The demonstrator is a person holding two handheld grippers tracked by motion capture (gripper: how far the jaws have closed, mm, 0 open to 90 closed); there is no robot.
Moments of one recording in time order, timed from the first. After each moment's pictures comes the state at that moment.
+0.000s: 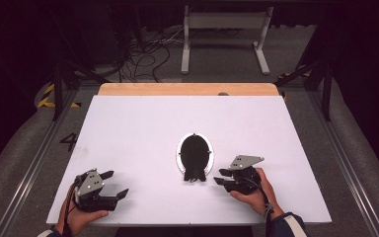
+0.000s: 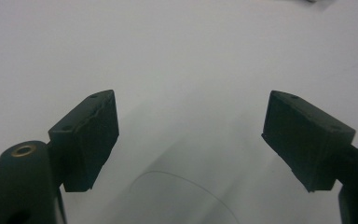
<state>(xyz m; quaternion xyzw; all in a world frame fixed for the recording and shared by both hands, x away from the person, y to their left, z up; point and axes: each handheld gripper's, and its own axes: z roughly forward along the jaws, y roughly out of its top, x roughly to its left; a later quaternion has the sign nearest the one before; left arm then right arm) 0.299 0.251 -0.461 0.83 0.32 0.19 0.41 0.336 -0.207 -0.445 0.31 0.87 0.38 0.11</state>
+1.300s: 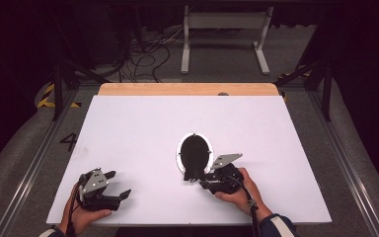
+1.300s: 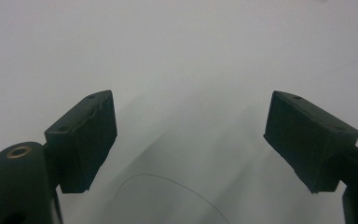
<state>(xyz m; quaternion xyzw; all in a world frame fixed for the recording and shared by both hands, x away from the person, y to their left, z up) 0.303 0.241 -0.465 0.84 0.32 0.17 0.40 0.345 -0.163 -0.449 0.31 0.88 0.35 0.05</state>
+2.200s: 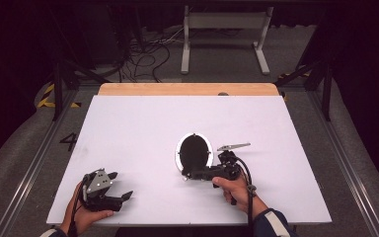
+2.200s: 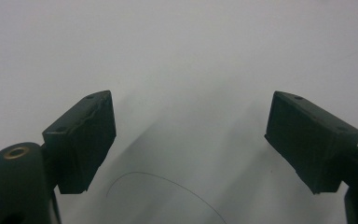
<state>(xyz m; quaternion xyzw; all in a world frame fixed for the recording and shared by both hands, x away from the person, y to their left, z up) 0.305 0.236 -0.469 0.85 0.32 0.16 0.38 0.378 -0.170 -0.459 0.43 0.76 0.47 -0.13</state>
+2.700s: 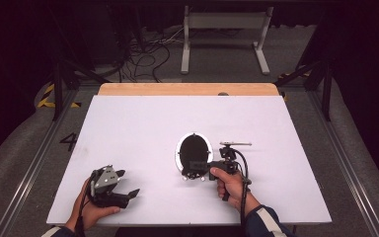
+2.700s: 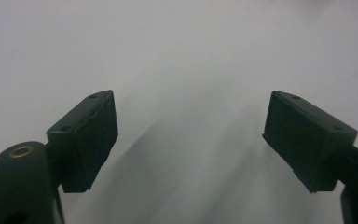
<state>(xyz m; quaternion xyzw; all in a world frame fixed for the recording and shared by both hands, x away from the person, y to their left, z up) 0.326 0.208 -0.463 0.86 0.31 0.14 0.38 0.393 -0.170 -0.470 0.52 0.67 0.50 -0.19</state>
